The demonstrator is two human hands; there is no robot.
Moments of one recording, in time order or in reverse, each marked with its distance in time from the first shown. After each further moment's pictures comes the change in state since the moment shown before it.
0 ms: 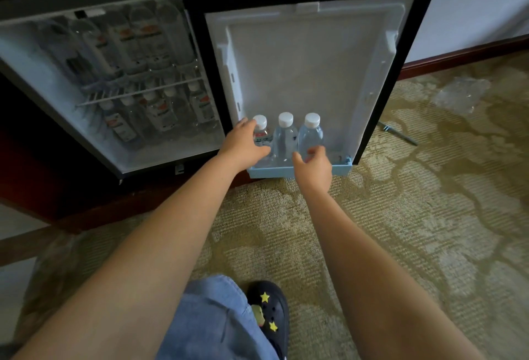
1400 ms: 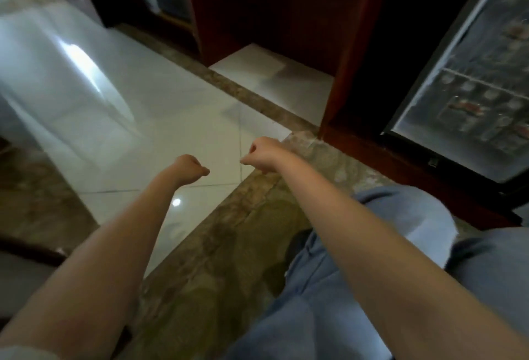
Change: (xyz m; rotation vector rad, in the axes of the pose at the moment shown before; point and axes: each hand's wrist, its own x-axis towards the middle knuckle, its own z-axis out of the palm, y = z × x) left_hand -0.550 -0.426 -0.151 -0.316 0.333 -1.158; right_hand -0.558 -0.158 0.246 -0.791 -1.344 -1.023
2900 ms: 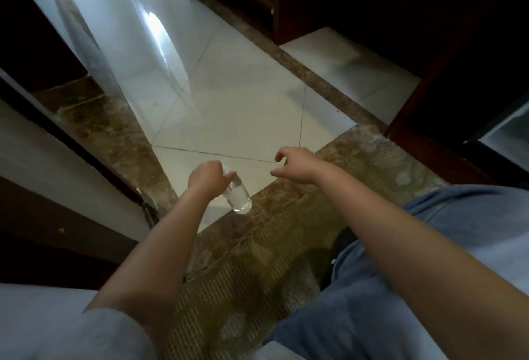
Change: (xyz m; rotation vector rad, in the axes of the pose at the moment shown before) left_hand -0.039 -0.147 0.022 0.177 0.253 -0.091; right_hand -0.024 -0.061 0.087 -0.146 -0.138 -0.208
